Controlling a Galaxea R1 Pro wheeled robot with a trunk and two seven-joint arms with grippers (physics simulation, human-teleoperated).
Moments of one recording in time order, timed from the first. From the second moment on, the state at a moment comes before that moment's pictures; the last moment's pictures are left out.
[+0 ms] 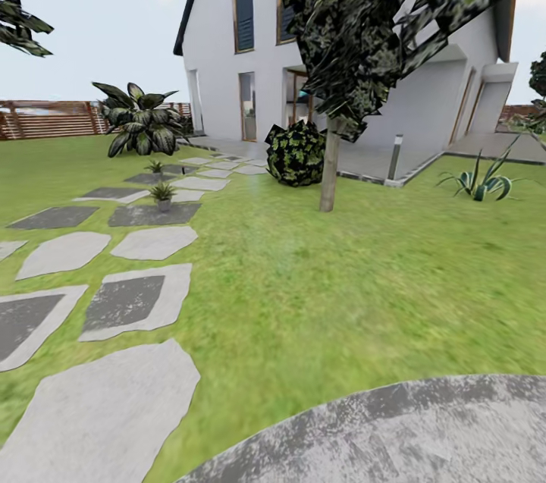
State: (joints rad) left arm -0.15 0.04 0.07 -0.32 0.01 -0.28 0.01; right arm -0.04 -0.11 0.01 -0.53 0.00 -0.32 0.00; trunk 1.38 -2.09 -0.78
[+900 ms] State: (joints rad) left arm -0.15 0.04 0.07 -0.32 0.01 -0.28 0.01; right arm -0.04 -0.11 0.00 -0.53 0.02 -0.32 0.00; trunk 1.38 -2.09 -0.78
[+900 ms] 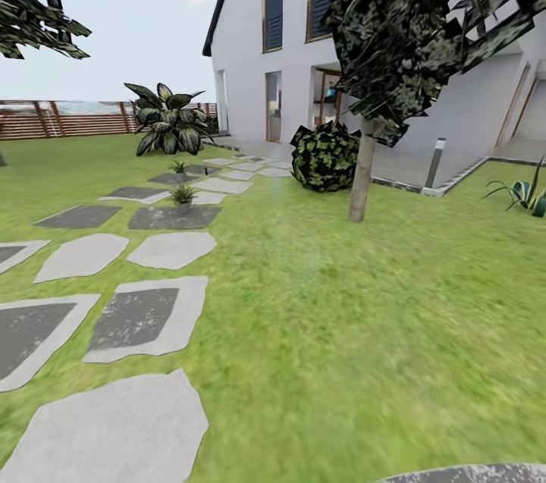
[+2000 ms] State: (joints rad) left arm -0.15 0.04 0.07 -0.32 0.01 -0.28 0.01; right arm -0.04 -0.11 0.00 -0.53 0.03 -0.32 0.00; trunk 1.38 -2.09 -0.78
